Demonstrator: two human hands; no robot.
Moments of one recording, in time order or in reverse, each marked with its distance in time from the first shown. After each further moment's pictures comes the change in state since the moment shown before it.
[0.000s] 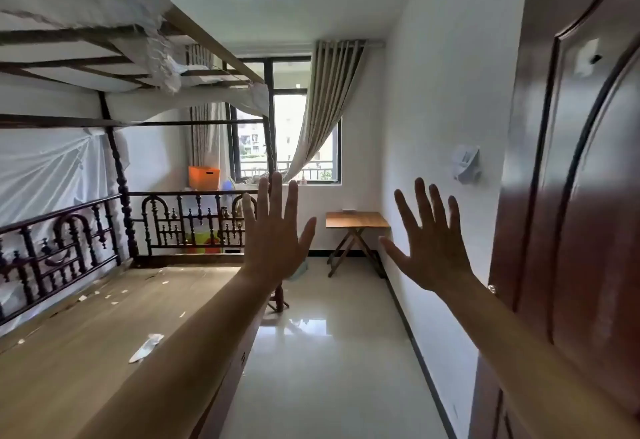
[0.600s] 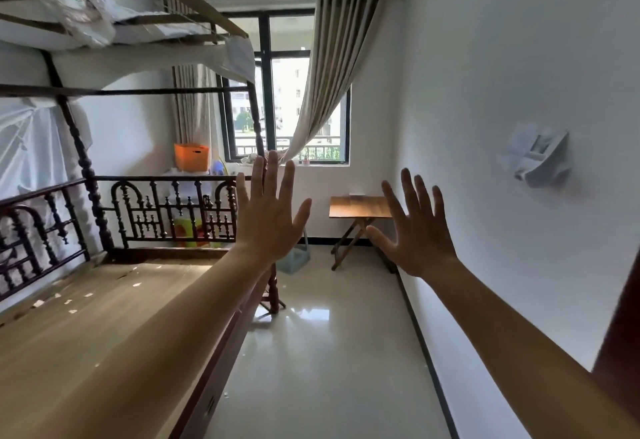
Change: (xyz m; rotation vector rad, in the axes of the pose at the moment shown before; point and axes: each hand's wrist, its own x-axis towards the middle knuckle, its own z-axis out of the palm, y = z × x) left_hand 0.209 -0.034 0.329 0.075 -0.121 -0.019; right_hand 0.199 0.079 0.357 0.122 -0.149 -0.045
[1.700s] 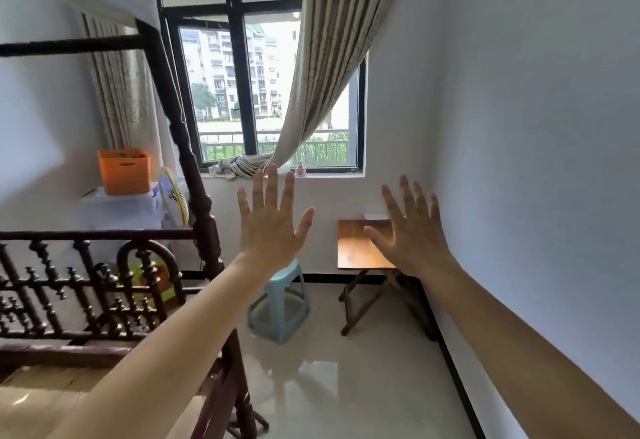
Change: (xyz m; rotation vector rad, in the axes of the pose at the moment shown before) left_hand 0.536 -0.147 0.775 0.028 -0.165 -0.071; right_hand 0.582 0.180 0.735 0.043 -0.192 0.109
